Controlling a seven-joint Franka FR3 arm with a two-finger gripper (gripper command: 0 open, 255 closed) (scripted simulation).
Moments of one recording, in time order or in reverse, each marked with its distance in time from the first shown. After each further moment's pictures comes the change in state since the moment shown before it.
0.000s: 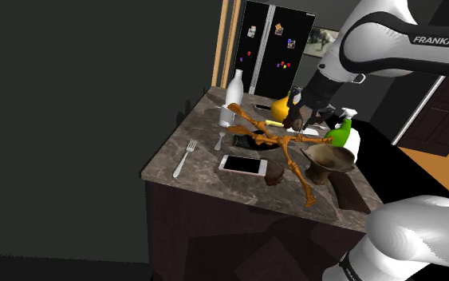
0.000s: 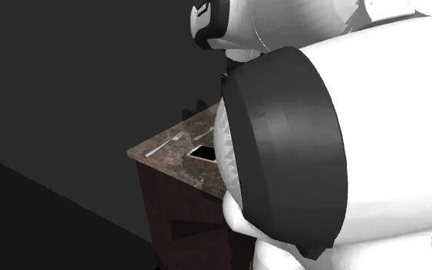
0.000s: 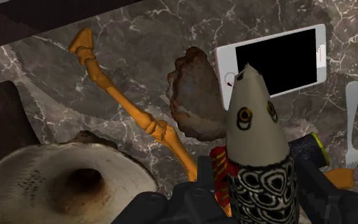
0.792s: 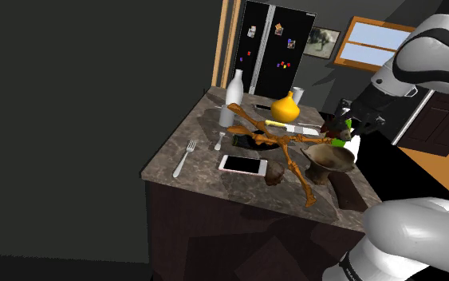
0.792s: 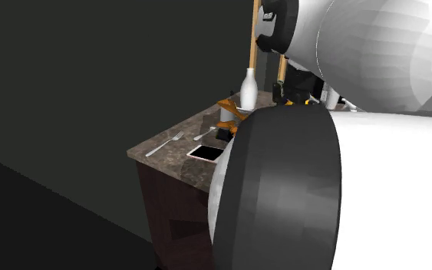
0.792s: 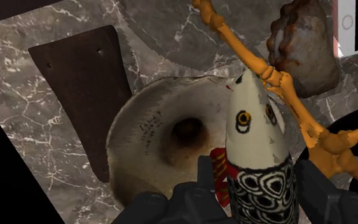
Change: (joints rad) arm -0.109 -0.189 -0.315 -0.124 -0.179 -0.092 -0.290
